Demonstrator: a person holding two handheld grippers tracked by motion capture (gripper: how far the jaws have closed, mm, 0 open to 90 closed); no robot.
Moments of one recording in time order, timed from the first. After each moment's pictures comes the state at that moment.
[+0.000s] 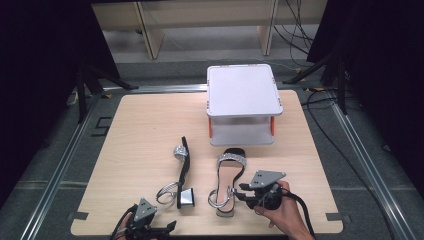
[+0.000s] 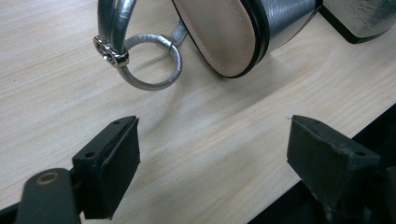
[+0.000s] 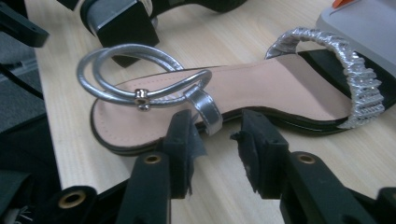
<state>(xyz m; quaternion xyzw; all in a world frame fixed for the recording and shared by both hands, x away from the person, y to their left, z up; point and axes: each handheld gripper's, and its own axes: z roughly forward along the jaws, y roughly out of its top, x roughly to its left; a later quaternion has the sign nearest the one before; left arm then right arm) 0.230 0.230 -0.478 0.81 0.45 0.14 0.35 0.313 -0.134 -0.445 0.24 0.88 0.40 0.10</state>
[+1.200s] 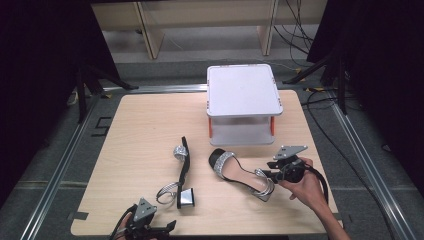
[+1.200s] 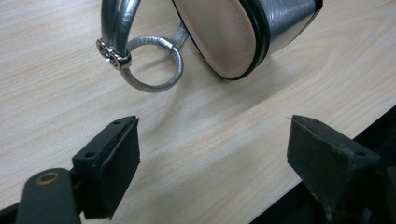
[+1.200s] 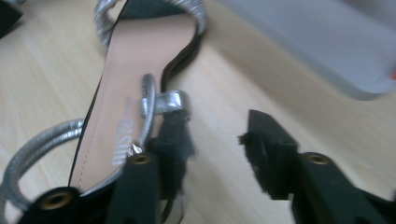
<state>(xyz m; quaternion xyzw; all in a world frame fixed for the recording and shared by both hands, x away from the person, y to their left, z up) 0.230 0.229 -0.478 0.80 0.46 0.14 0.36 0.374 -0.205 -0.430 0.33 0.87 0.33 0.13</state>
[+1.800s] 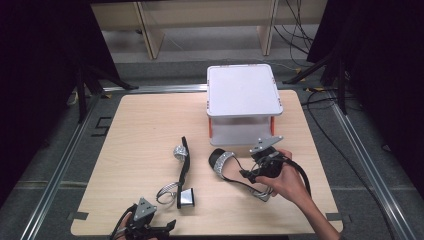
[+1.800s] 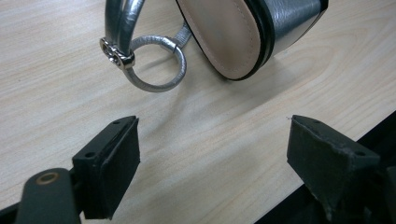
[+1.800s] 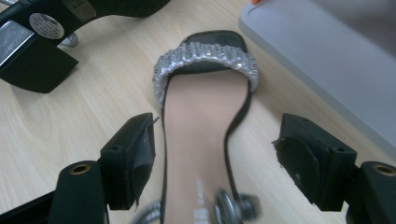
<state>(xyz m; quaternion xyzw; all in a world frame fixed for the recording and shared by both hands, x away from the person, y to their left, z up) 0.233 0.232 -0.478 0.81 0.45 0.15 0.34 0.380 -0.136 -0.404 0.30 0.89 0.33 0.11</state>
